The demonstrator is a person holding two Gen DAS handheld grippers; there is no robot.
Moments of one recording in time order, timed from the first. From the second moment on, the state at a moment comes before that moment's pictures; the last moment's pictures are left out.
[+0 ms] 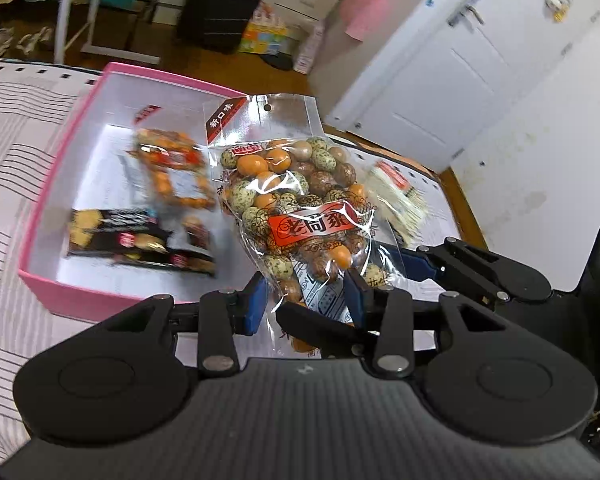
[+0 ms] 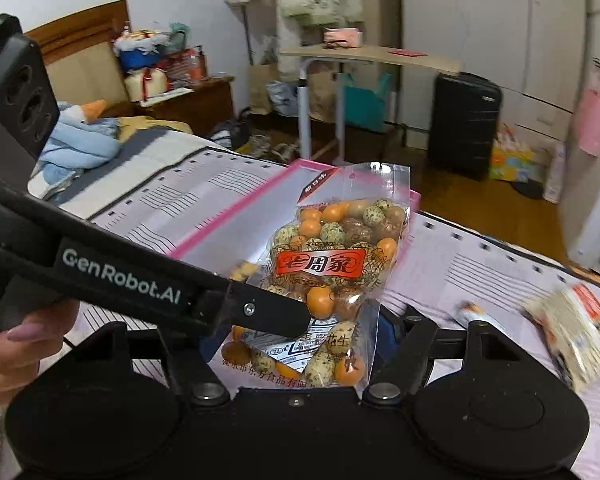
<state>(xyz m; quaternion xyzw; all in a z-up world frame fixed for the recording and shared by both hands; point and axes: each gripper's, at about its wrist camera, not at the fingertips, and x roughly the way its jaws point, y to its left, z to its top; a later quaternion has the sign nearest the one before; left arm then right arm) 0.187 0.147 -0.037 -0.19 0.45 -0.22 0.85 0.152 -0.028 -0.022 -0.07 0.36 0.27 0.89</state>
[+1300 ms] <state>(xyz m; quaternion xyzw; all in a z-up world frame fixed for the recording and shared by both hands) 0.204 0.188 -0.036 -0.12 0.43 -0.08 0.89 0.184 -0.004 -0.039 -0.08 0.38 0.24 0.89</state>
